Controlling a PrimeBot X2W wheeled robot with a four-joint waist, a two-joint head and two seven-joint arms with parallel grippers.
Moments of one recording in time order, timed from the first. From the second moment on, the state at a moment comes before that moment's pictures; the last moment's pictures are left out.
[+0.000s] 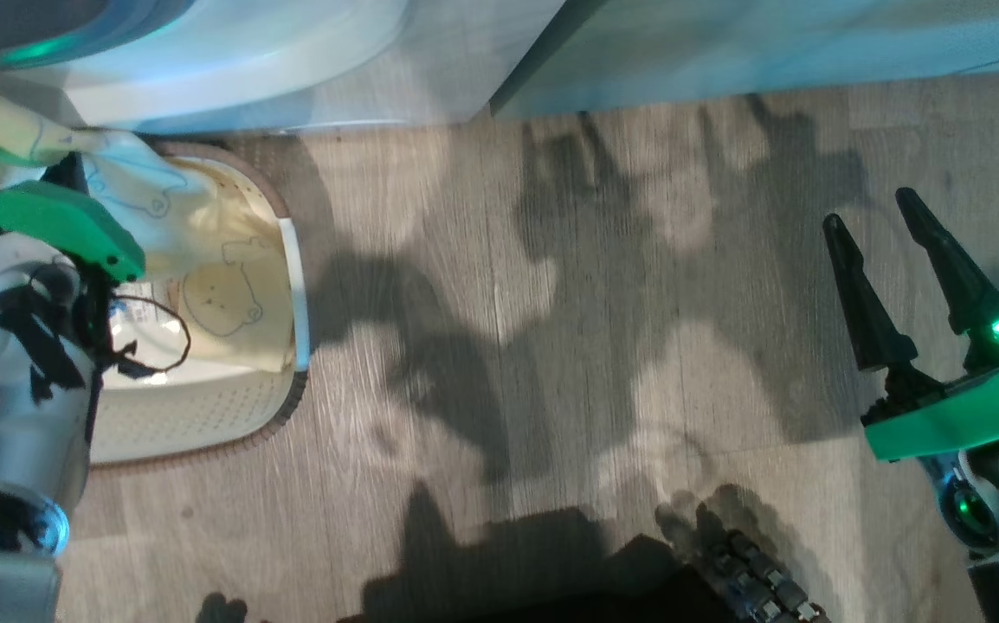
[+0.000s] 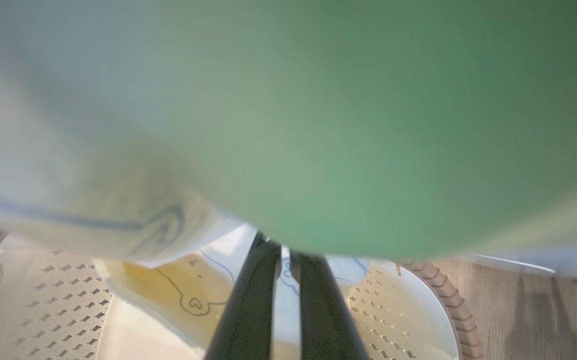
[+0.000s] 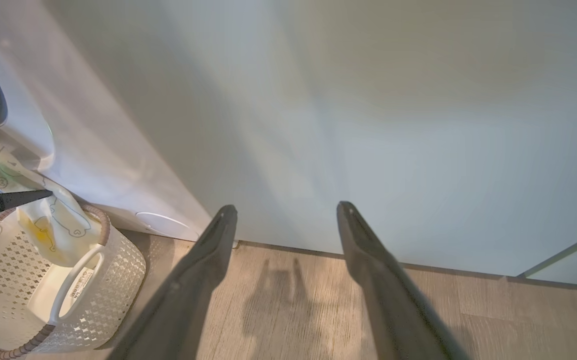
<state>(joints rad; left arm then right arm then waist) -0.92 0.33 -0.15 1.16 -0.60 -0.09 -0.25 -0.34 -0.22 0.23 0.12 0.35 0.13 -0.26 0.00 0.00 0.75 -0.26</state>
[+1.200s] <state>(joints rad) -0.57 0.37 -0.03 0.54 -0.48 -0.13 -0.22 -0.21 -0.19 0.23 0.18 0.35 0.13 -0.26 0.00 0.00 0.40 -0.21</state>
